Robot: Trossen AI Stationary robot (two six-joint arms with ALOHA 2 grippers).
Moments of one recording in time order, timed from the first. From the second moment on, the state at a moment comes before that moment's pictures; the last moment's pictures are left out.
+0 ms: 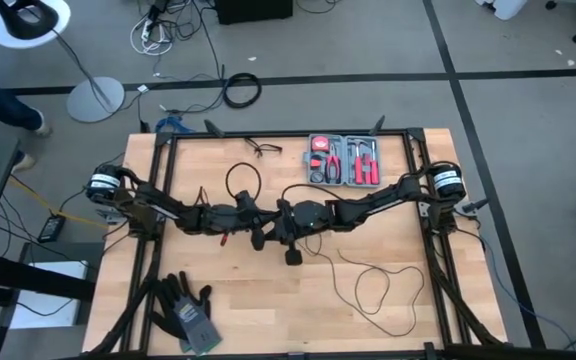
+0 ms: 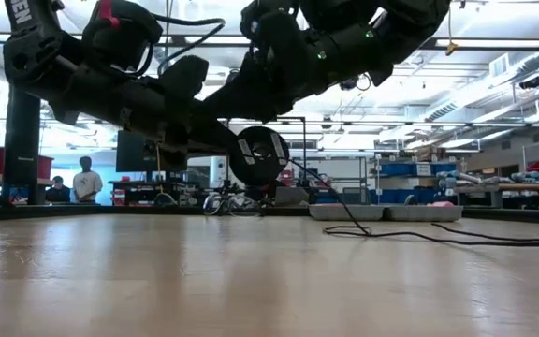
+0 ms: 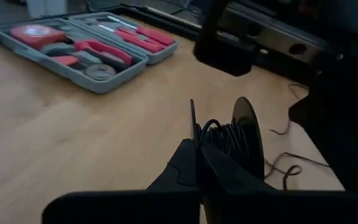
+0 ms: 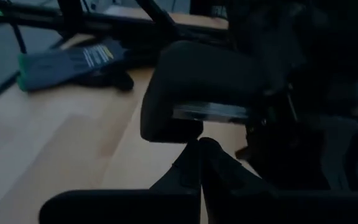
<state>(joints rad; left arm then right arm) -0.08 1.62 0.44 0.91 -0.34 -0.40 0.10 1.91 1.11 0.41 -0.05 -0.08</state>
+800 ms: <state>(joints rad) -0.07 1.62 0.44 0.90 -0.26 -0.45 0.07 1.91 1.11 0.39 0.01 -0.11</state>
